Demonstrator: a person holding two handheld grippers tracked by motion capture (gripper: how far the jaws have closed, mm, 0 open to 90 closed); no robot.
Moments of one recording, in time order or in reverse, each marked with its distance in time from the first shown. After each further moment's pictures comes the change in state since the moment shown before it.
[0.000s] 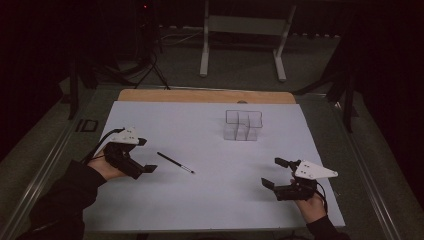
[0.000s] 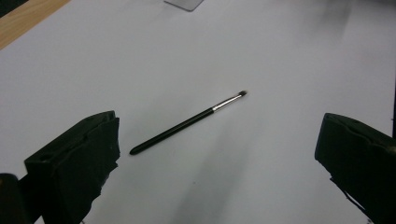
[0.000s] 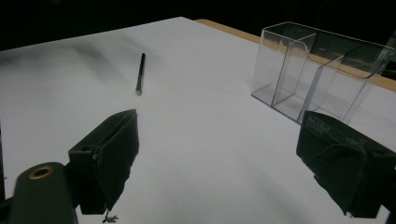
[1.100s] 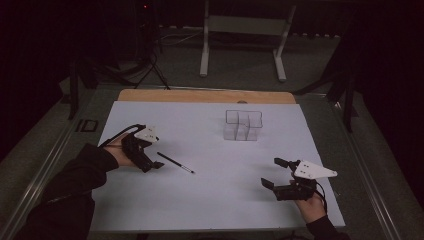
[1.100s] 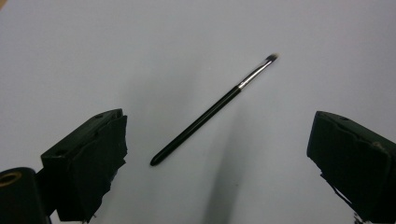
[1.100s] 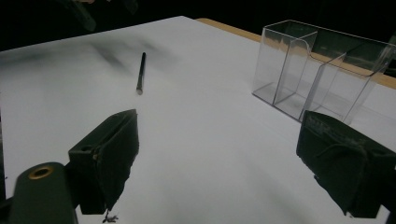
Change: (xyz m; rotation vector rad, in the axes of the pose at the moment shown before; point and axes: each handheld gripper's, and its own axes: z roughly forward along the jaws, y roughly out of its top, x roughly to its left) left arm 0.026 0.013 0.049 0.191 -0.047 0.207; right arm 0.000 -0.001 0.001 0.003 0.005 0.006
